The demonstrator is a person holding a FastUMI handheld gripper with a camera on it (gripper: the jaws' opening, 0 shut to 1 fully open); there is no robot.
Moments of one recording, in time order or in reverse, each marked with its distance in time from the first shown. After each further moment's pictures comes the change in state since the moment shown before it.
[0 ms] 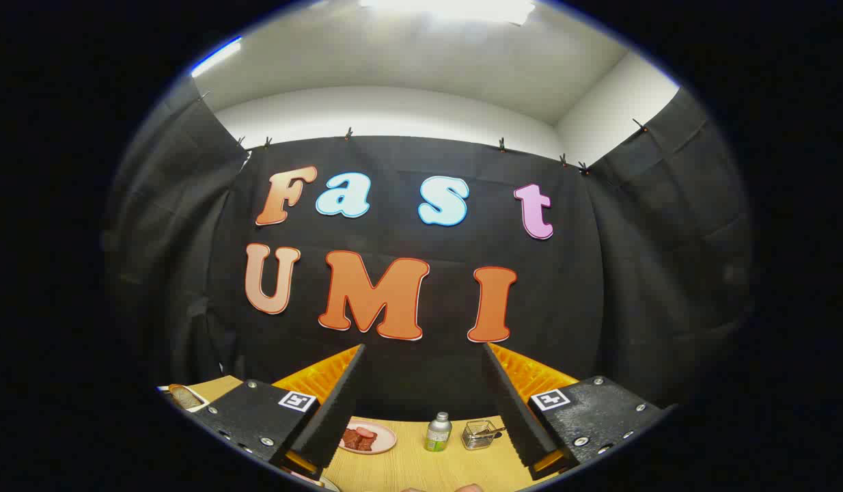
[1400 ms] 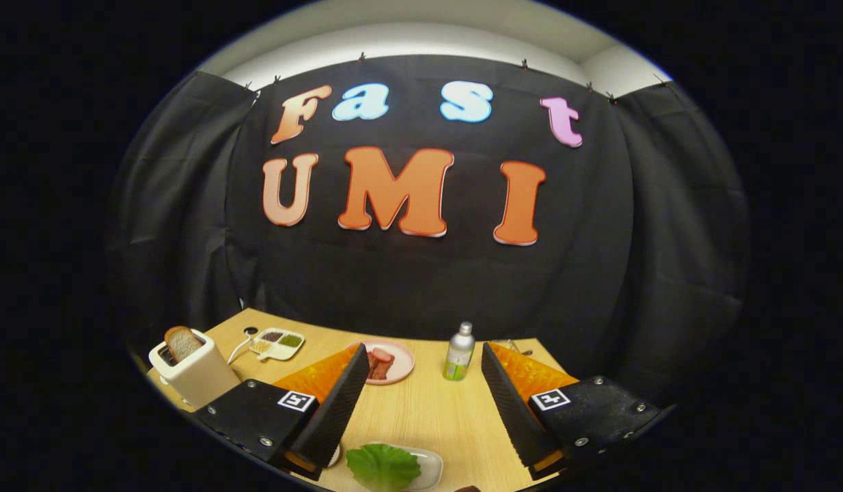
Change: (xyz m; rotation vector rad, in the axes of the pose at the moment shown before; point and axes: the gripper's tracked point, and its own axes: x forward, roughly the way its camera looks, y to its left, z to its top) arm -0.042 0.026 -0.183 -0.003 0.496 0.144
